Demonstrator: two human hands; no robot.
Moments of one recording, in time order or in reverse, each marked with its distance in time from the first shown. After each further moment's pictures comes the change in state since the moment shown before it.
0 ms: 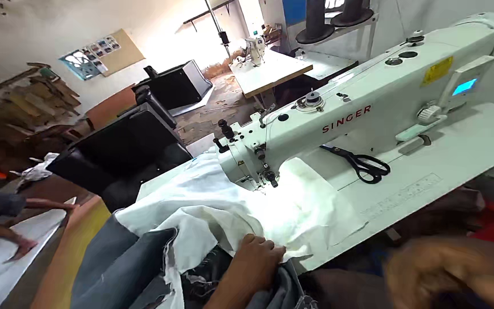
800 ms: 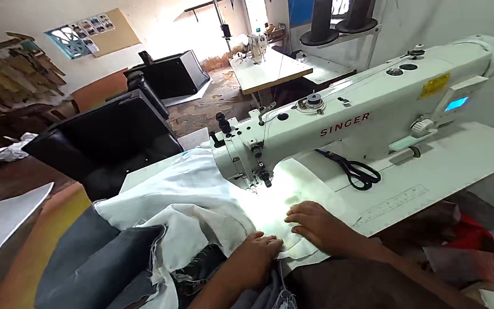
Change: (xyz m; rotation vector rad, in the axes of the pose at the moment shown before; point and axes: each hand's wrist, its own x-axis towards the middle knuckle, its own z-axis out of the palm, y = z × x) left_hand 0.021 -0.006 0.005 -0.331 -0.082 0.129; right_hand 0.113 0.098 -0.008 -0.910 0.423 -0.109
